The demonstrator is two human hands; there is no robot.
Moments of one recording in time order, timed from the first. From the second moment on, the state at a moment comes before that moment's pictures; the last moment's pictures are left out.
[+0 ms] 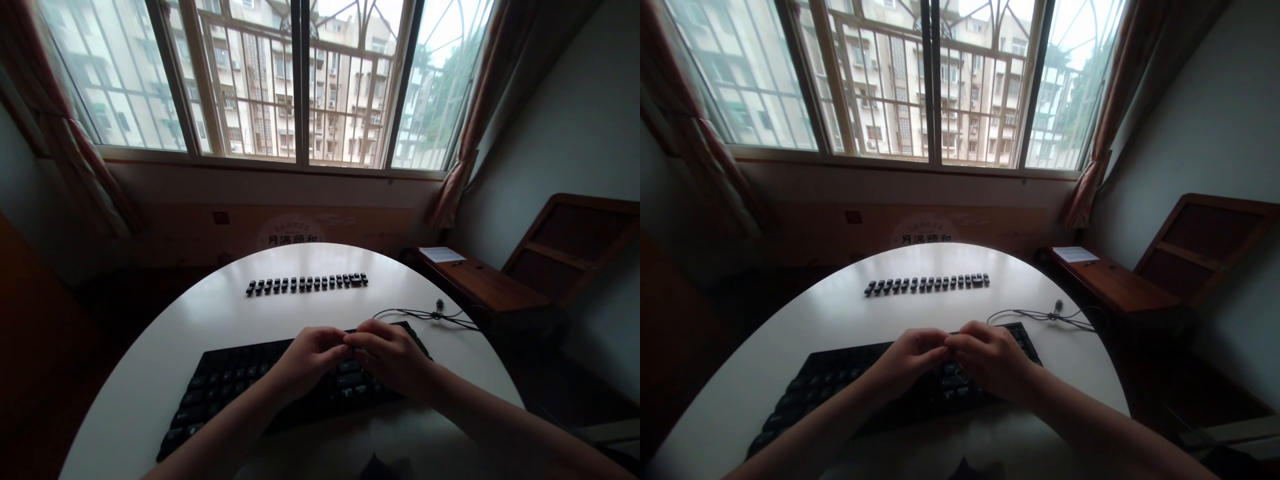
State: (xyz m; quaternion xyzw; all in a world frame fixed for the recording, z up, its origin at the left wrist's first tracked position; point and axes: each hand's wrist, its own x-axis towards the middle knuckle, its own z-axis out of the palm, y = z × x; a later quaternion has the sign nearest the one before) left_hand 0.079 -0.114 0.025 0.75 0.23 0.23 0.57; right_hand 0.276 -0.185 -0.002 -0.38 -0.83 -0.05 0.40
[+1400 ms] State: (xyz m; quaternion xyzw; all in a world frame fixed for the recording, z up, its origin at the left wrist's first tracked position) left_hand 0.074 -0.102 0.006 0.88 0.39 0.18 0.19; right_hand 0.451 0.011 -0.023 -0.69 -0.64 0.25 0.24
